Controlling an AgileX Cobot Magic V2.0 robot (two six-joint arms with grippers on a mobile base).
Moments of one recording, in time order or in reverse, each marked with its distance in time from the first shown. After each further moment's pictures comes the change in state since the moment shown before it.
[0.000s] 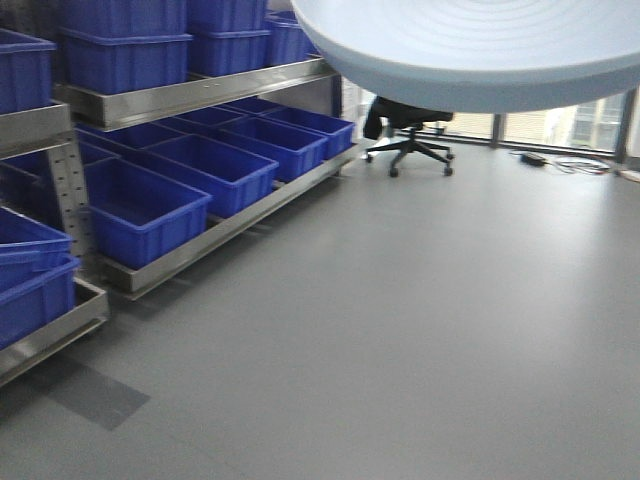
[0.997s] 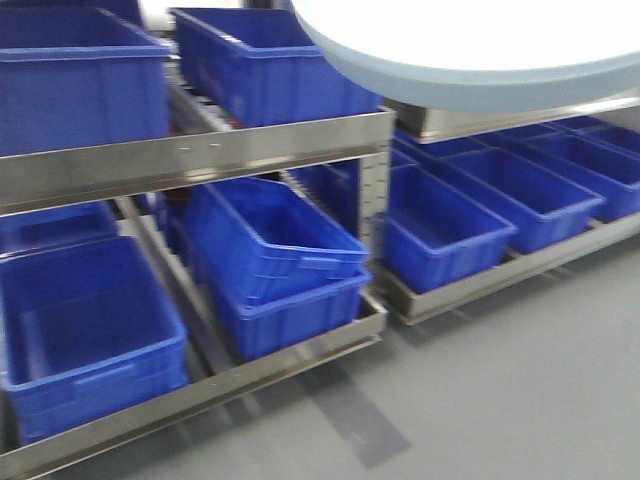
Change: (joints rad) left arm 0.000 0.000 0.000 0.000 0.000 0.000; right arm 0.000 0.000 0.000 0.000 0.000 0.000
